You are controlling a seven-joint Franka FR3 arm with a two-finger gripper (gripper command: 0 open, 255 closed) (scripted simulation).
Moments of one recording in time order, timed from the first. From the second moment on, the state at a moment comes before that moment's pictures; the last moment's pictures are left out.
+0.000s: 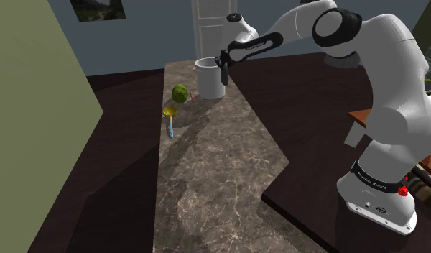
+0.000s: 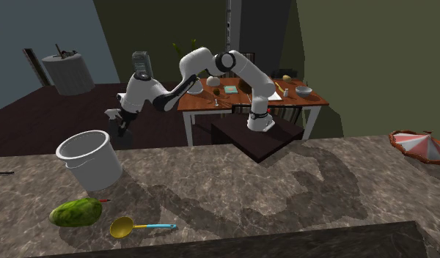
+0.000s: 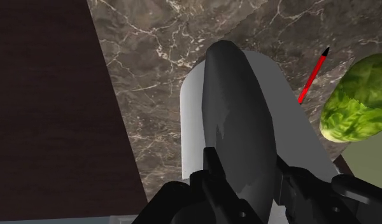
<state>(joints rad) -0.54 0.90 0.59 -1.15 -0.90 2.34 0.82</state>
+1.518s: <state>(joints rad) -0.50 1.06 0.50 -1.15 -1.00 2.50 0.93</state>
